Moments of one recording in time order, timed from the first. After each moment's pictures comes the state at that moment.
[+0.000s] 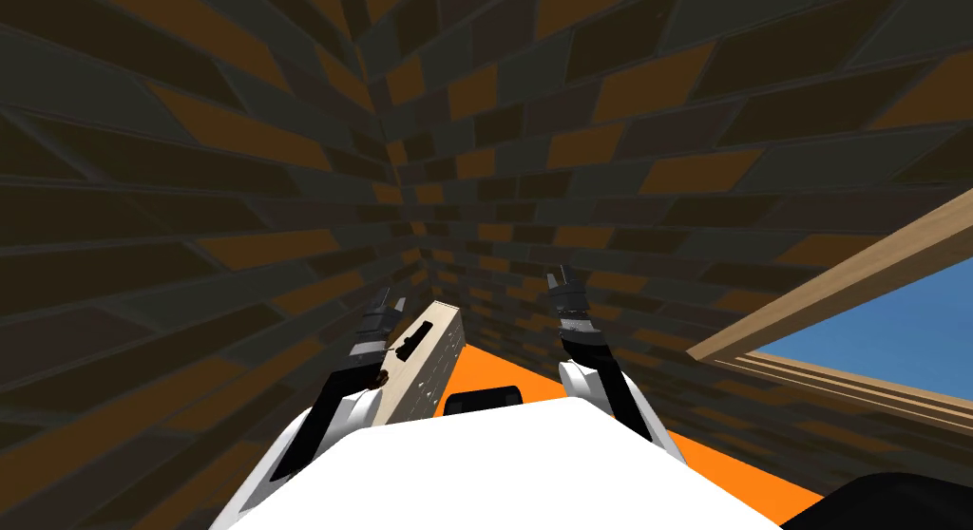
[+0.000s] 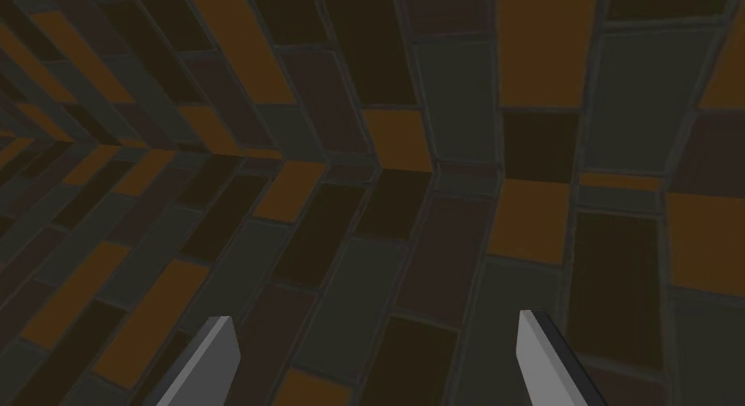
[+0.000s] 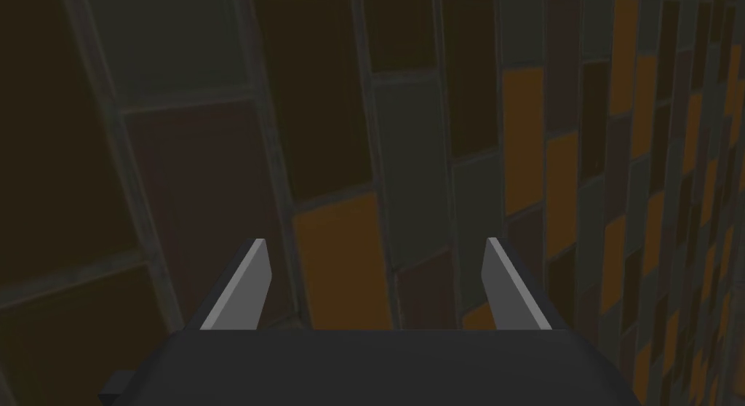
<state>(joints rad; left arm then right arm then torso) 0.50 0.15 0.09 -2.14 -0.01 -0.31 0.23 0.55 -0.01 0.01 -2.37 0.07 -0.36 -0.09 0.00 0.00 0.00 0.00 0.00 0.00</state>
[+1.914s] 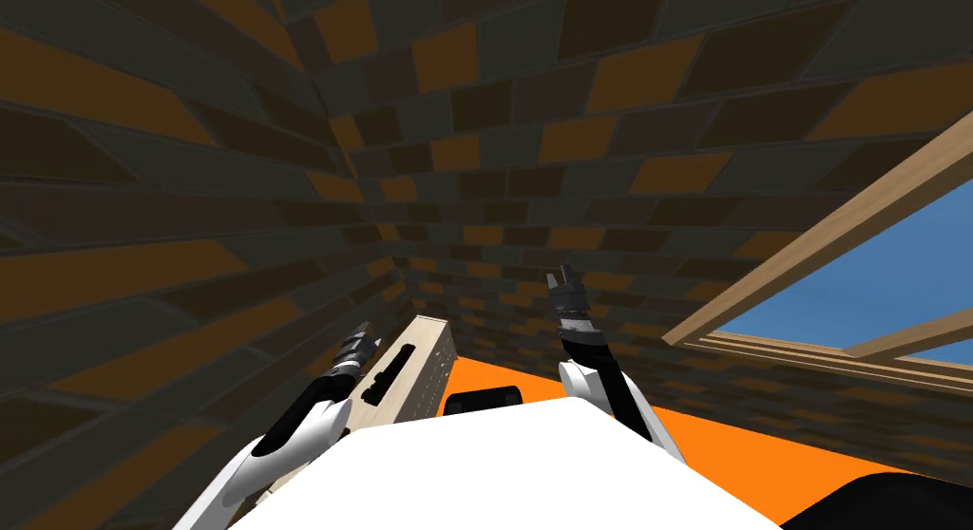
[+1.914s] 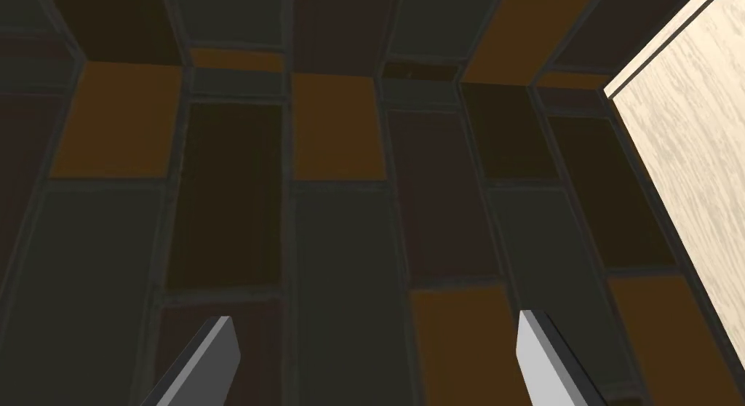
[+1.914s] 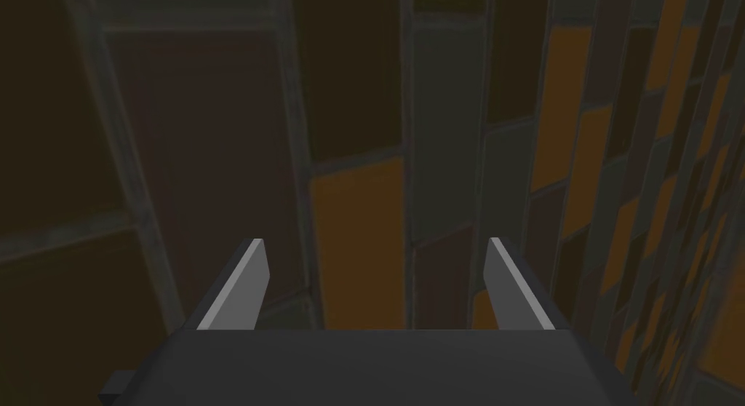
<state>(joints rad) 0.47 0.20 0.30 -1.92 0.13 0.23 0.35 0.55 -0.01 0.01 -2.37 0.07 -0.36 -0.09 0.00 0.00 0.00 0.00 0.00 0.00</state>
